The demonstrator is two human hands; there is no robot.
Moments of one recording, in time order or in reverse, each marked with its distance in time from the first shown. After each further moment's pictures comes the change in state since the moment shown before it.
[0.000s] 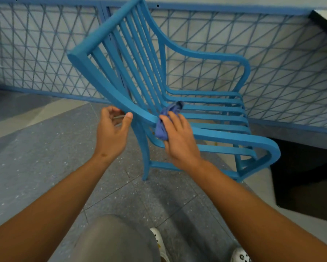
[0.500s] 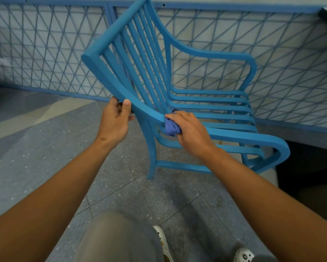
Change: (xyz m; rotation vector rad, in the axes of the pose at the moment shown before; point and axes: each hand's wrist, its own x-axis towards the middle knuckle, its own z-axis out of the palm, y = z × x) left_hand 0.022 0.020 -0.005 -0.108 -0.116 -0.055; right_hand 0.016 0.031 -0.008 0.123 -0.033 -0.082
